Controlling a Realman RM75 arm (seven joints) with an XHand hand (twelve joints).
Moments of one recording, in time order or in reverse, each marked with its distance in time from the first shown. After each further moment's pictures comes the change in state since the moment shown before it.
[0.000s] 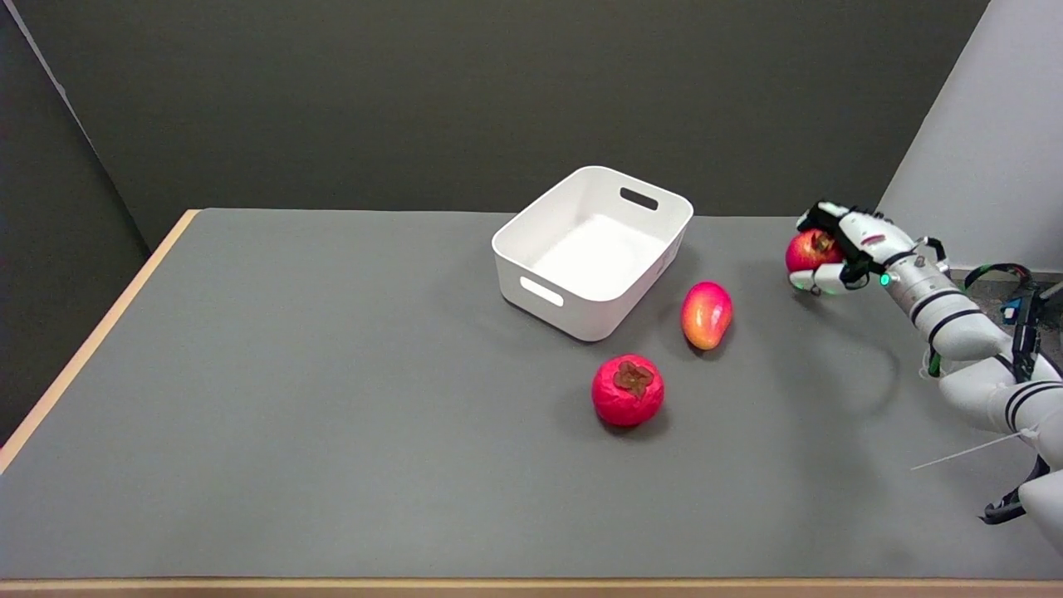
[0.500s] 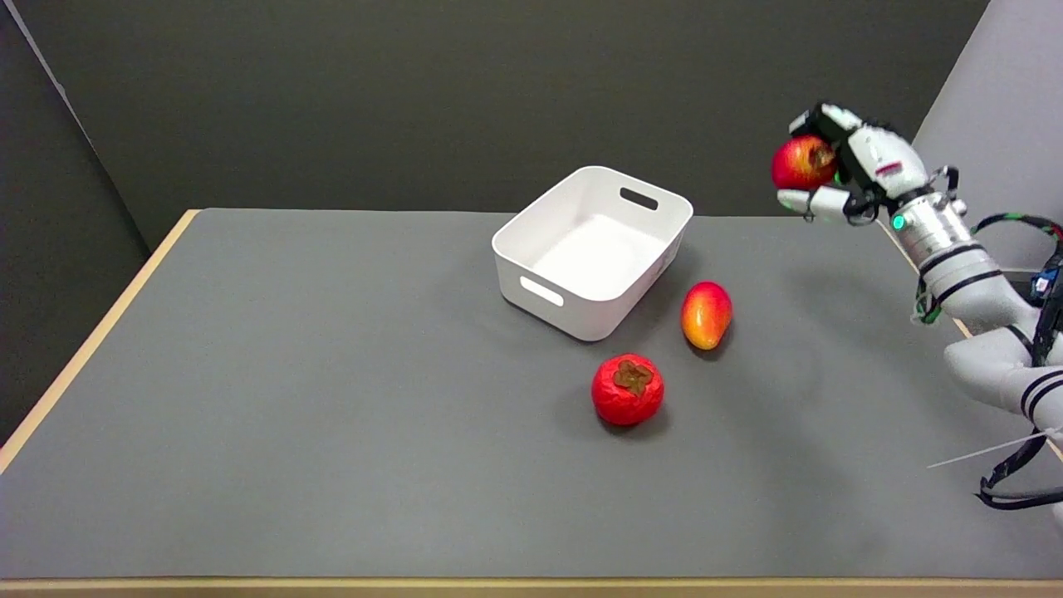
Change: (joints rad) arm -0.106 0.035 0.120 0.303 0.081 0.150 0.007
